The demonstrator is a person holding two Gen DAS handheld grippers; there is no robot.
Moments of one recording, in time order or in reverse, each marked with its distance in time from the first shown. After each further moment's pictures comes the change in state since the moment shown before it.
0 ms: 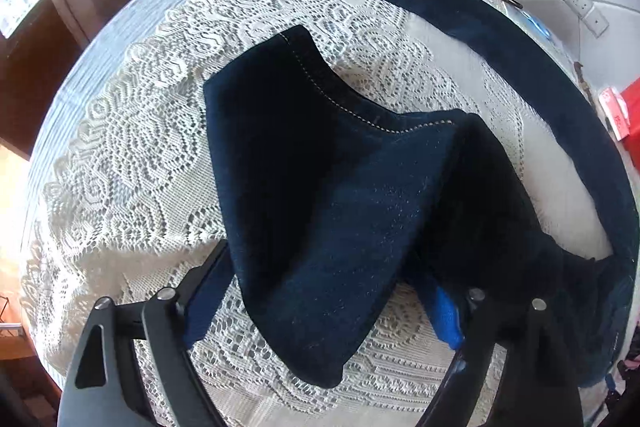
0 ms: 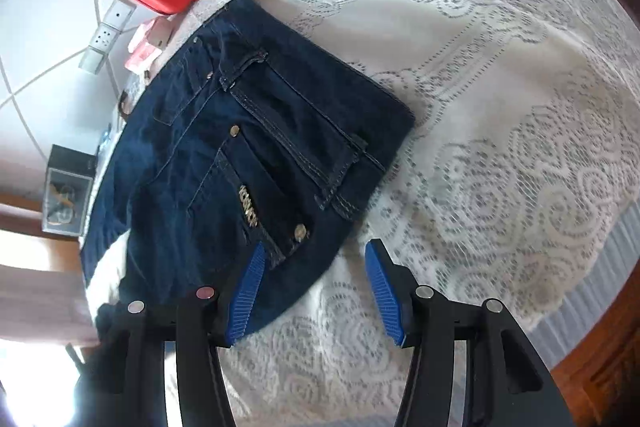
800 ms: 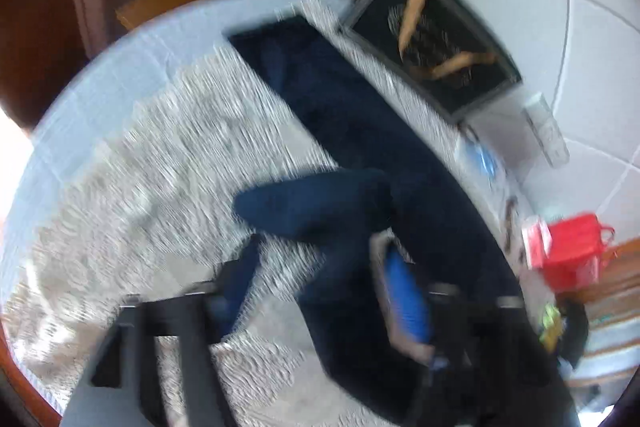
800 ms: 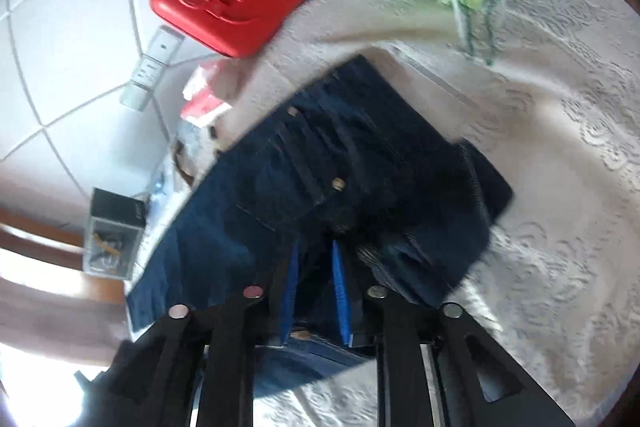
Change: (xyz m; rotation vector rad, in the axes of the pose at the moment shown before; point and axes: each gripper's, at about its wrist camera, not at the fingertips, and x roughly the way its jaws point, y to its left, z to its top) left arm -0.075 0.006 0.115 -0.279 -0.109 -0.233; right arm 0.018 0.108 0.107 -0.020 -0.107 0.186
